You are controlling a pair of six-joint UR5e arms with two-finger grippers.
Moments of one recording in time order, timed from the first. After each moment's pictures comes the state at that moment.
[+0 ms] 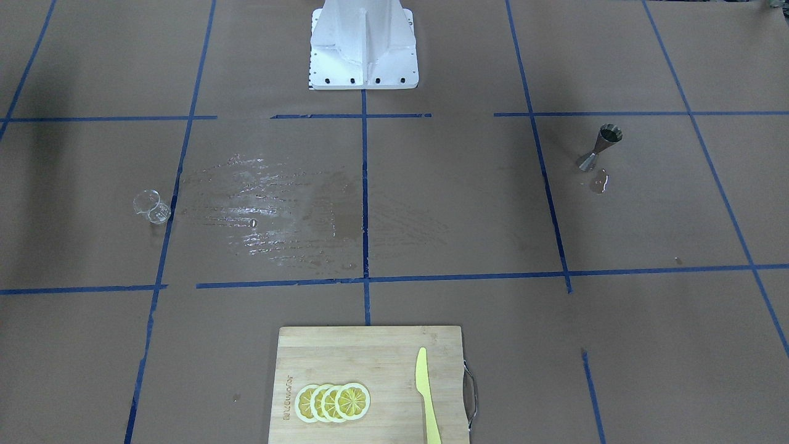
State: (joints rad) left arm -1.60 -1.48 -1.82 -1.60 -2.34 0.00; right arm 1.46 -1.67 1.91 -1.78 2.39 0.02
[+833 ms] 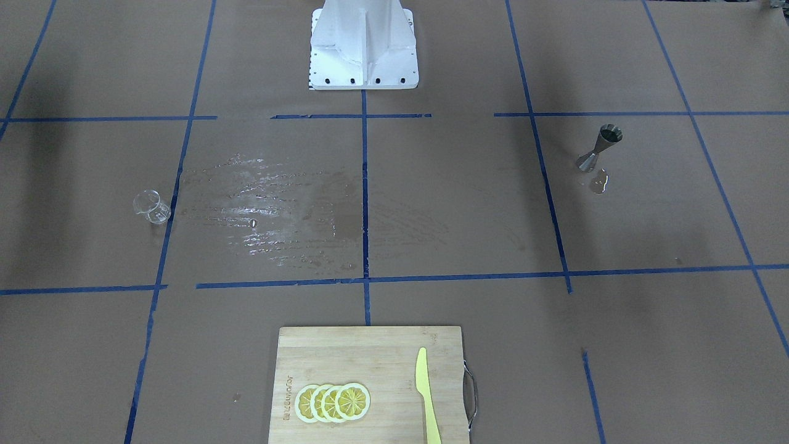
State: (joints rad) left arm -1.61 -1.33 -1.85 -1.58 -2.34 0.20; right arm 1.45 -1.69 1.89 -1.77 2.39 0.03
